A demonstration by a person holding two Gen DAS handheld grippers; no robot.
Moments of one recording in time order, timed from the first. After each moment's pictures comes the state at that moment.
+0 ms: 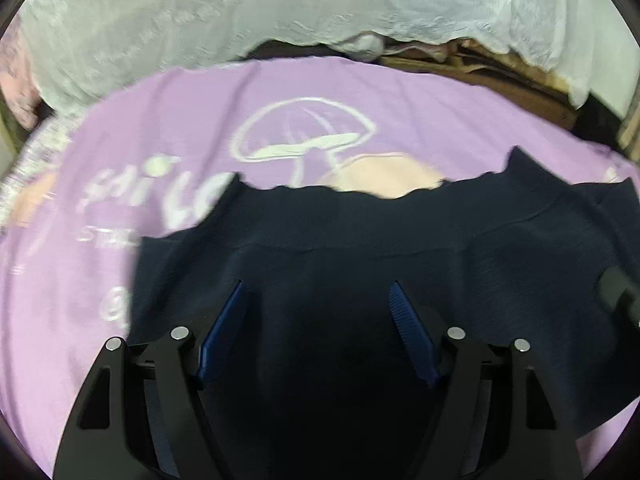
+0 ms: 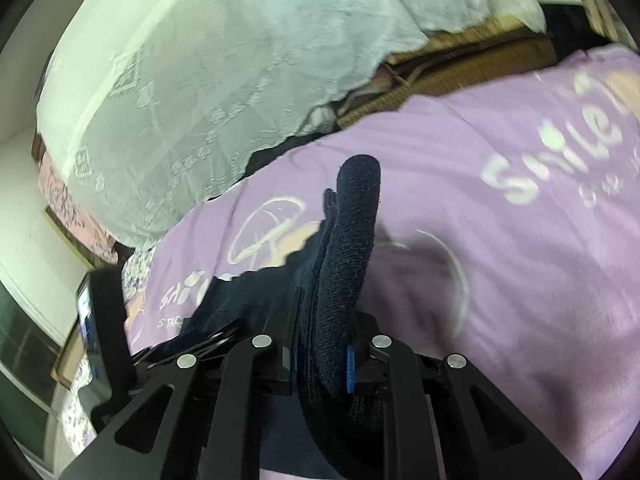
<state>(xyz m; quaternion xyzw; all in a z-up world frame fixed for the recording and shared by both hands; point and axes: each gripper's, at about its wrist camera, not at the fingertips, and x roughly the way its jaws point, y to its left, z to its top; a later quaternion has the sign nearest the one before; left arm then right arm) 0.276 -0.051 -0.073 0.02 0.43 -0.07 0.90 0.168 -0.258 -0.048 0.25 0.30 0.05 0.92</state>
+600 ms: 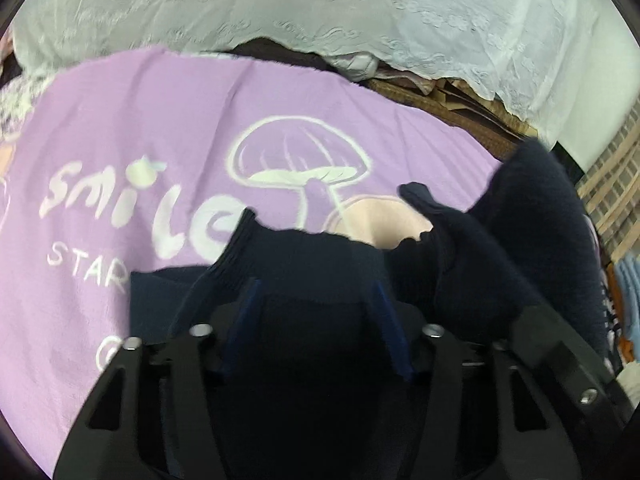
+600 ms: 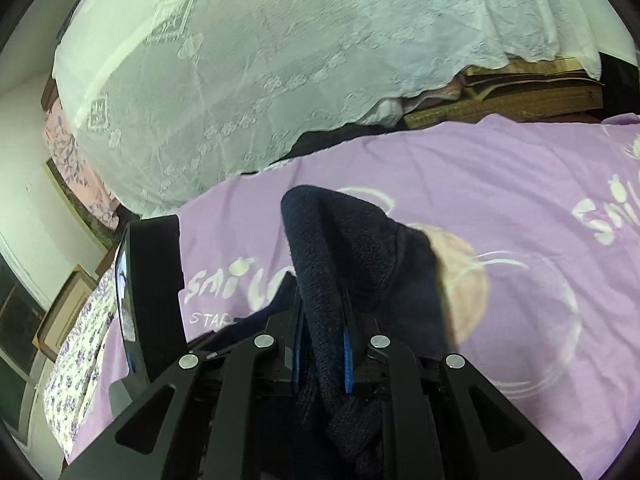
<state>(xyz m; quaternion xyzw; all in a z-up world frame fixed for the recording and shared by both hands) 0.309 0.011 -0.063 -0.08 0.43 -0.14 0.89 0.211 -0.127 -0.011 0.18 0.32 0.06 0.93</state>
